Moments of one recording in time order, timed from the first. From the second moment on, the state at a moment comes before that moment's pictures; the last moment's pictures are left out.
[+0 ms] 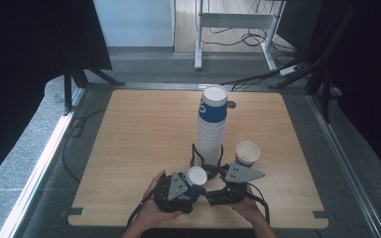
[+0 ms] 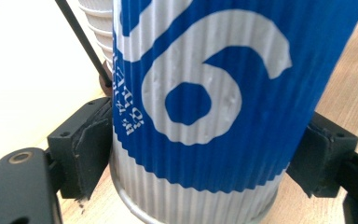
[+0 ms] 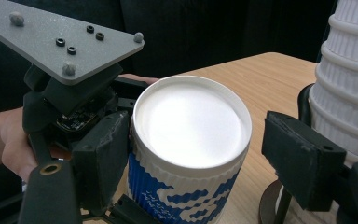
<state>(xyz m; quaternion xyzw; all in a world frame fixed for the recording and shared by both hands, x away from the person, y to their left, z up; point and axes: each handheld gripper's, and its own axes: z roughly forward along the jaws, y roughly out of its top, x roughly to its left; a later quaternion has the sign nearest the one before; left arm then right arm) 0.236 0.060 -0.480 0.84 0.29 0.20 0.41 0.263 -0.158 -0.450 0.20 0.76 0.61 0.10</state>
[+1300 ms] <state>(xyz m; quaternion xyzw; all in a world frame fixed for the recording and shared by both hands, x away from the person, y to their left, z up) 0.218 0.029 -0.495 0.88 0.19 0.37 0.23 0.271 -0.156 -0.473 0.19 0.84 0.51 0.03</state>
